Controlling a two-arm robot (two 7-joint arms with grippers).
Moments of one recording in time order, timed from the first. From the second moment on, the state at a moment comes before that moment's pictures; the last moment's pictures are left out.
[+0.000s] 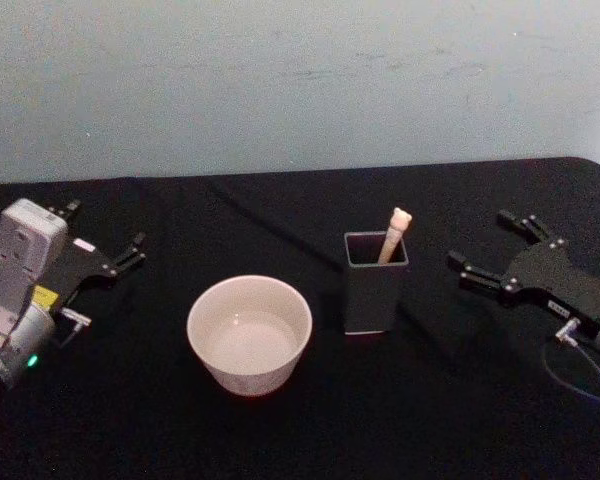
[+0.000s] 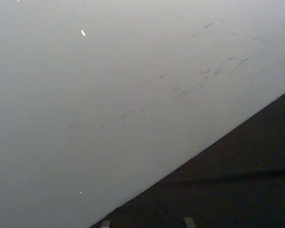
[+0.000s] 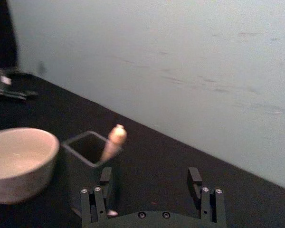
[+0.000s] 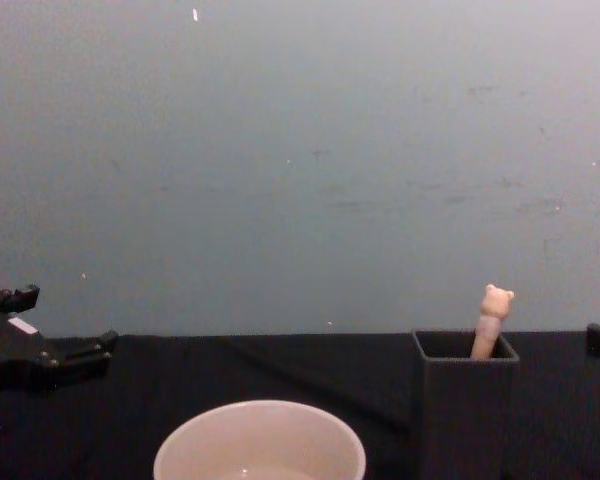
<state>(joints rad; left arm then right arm) -0.20 0.60 0.45 -1.41 -0.25 -0.12 0.03 0.08 0.71 -0.34 -1.57 0.55 -0.14 0.39</state>
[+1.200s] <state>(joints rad) -0.20 0.60 0.45 -1.41 -0.25 -0.12 0.03 0.28 0.52 -0.40 -1.40 0.57 0.03 0.53</state>
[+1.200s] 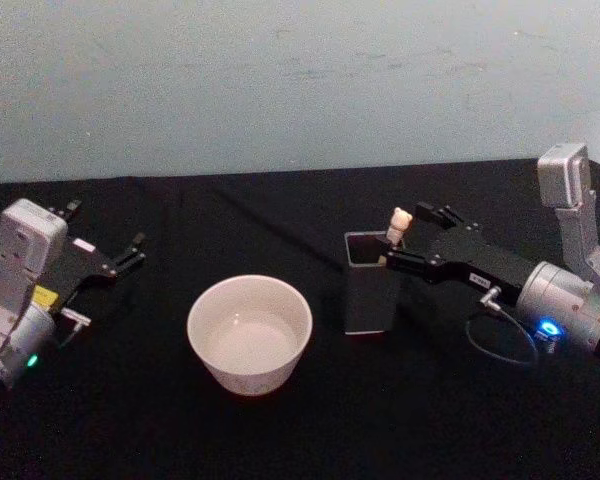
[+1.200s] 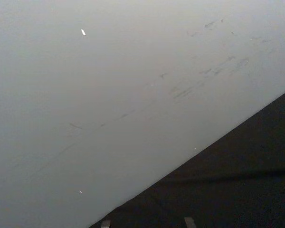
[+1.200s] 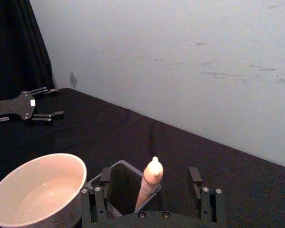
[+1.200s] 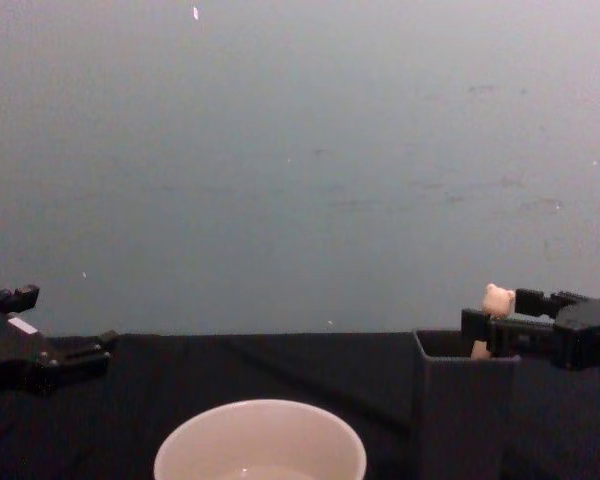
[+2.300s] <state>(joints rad) -0.20 0.60 0.45 -1.41 -0.25 -0.12 0.03 0.30 0.51 -0.40 -1.38 0.57 0.05 0.54</state>
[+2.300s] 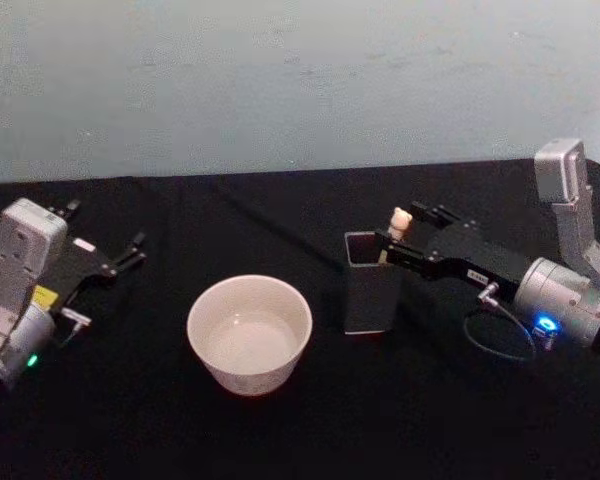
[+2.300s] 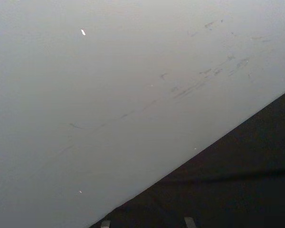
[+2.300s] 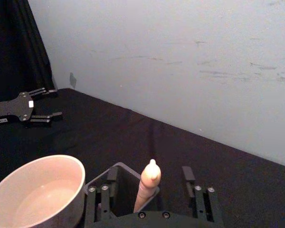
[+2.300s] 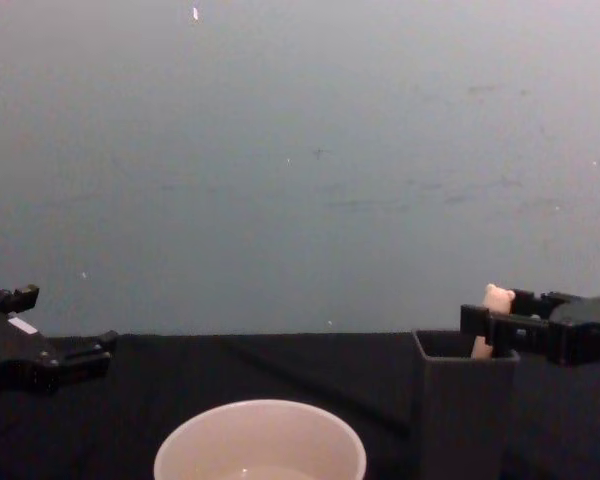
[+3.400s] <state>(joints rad) -0.20 0.60 0.45 -1.41 -0.25 -0.12 0.03 0.29 0.51 -0.40 -1.39 0.57 0.05 0.53</state>
